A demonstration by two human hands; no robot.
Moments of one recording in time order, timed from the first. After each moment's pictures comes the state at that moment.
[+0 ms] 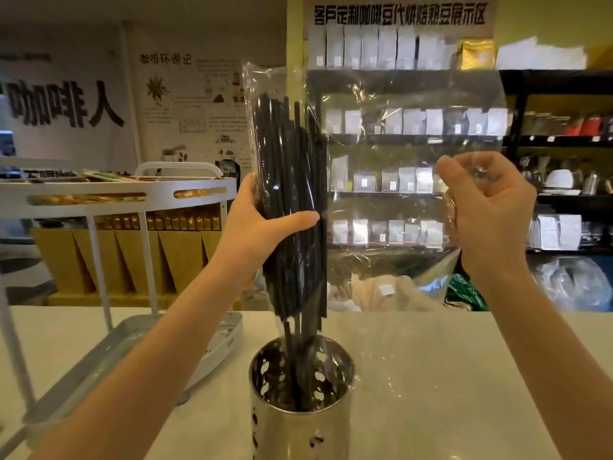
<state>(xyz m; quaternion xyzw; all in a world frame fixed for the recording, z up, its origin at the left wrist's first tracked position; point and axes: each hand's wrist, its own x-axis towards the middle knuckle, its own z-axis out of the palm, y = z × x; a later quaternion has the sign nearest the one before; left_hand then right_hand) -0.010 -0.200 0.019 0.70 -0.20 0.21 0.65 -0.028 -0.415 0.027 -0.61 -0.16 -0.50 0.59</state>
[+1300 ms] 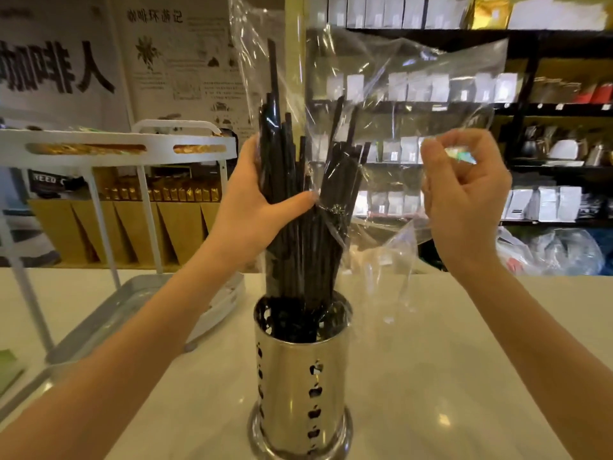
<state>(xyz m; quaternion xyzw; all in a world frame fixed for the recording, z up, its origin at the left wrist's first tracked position) -0.035 -0.197 -0.006 0.74 -0.29 0.31 0.53 -0.038 -0.396 -0.007 -0.61 -0.23 -0.50 0.57</state>
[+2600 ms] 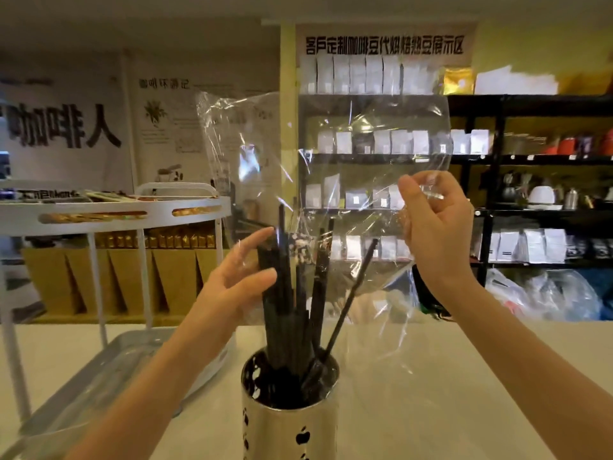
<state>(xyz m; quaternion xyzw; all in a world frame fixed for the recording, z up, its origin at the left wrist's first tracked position) -0.034 -0.178 -0.033 0.65 -0.28 0.08 0.71 -0.033 -0.404 0.025 -0.61 -0.20 -0.48 0.60</state>
